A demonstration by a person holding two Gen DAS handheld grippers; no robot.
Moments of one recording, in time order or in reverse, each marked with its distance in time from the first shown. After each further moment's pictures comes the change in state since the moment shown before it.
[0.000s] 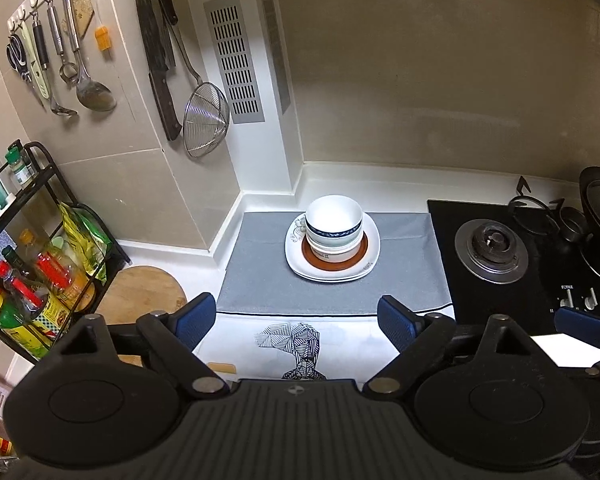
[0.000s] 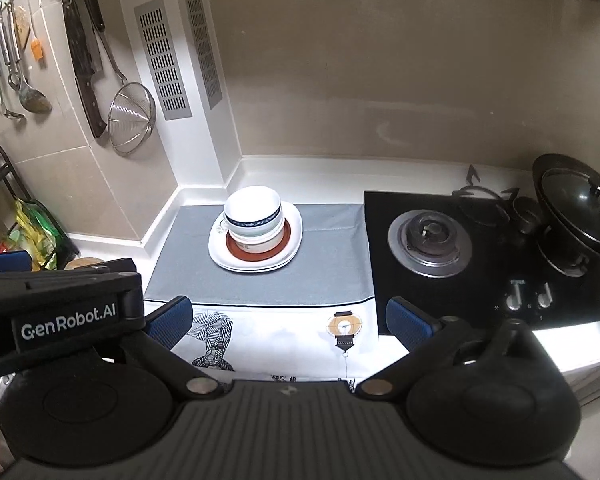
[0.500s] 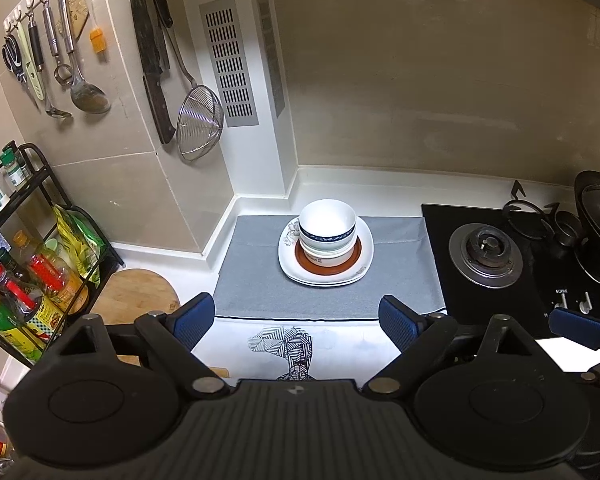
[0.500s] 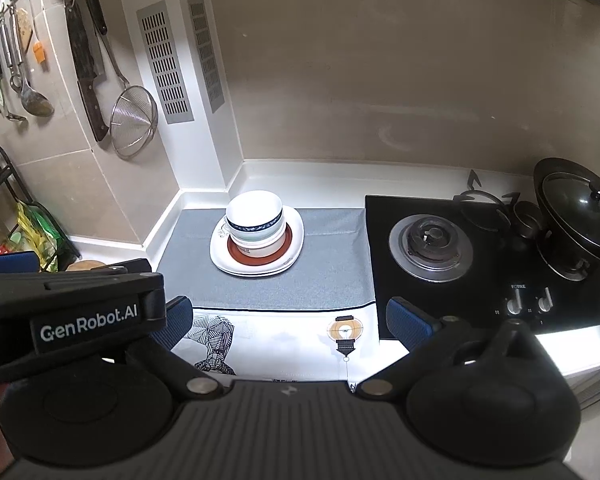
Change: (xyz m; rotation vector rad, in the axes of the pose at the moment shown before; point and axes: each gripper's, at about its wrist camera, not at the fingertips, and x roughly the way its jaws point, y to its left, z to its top) left arm 0.000 -0.001 0.003 -0.002 -0.009 -0.024; right arm -0.003 0.000 0.003 -0.004 -0.012 0.005
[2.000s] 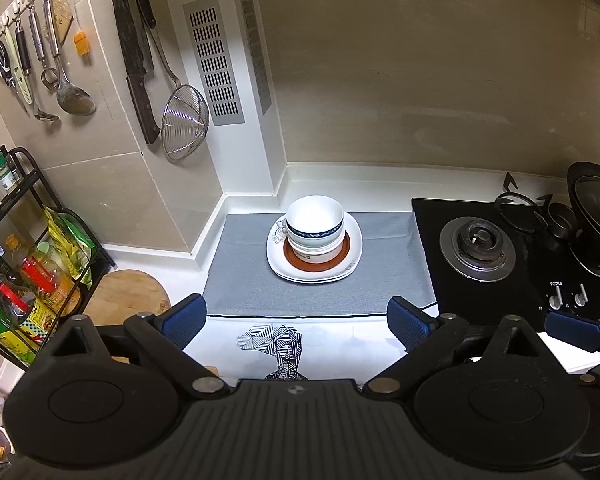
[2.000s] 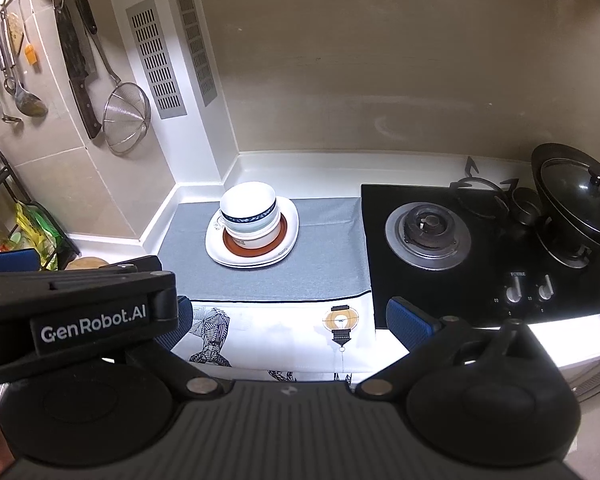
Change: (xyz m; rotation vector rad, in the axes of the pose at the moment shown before) left arm 0.005 -0.012 -0.005 0.030 0.003 -0.021; right arm 0.003 -0.016 -0.006 0.027 0.024 0.010
